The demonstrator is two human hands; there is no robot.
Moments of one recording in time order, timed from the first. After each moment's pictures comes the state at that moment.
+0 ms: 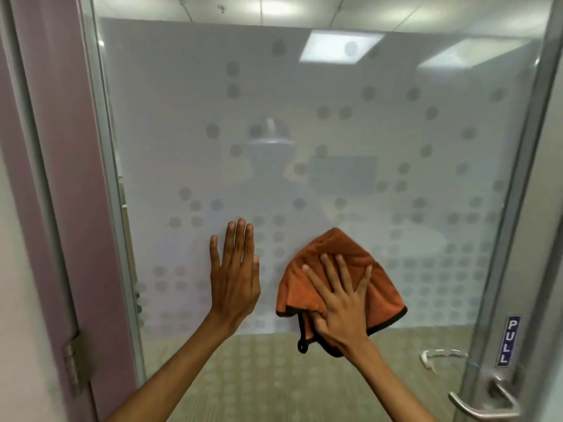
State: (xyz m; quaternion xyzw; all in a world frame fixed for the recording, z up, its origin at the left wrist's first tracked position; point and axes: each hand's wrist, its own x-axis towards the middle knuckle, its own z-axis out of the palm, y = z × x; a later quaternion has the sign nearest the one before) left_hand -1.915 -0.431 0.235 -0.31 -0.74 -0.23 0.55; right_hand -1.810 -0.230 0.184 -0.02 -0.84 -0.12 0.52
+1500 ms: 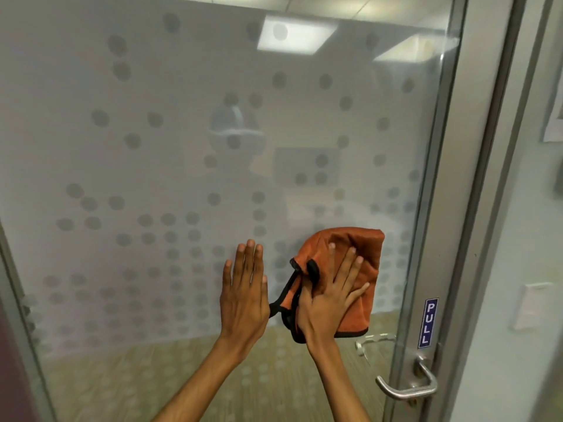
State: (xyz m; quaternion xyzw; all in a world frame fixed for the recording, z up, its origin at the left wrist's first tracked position) left_hand -1.835 -0.290 0.195 -0.35 -0.76 -0.27 0.47; right_hand -1.774 -0.159 0.179 -0.28 -0.75 0.15 0.58
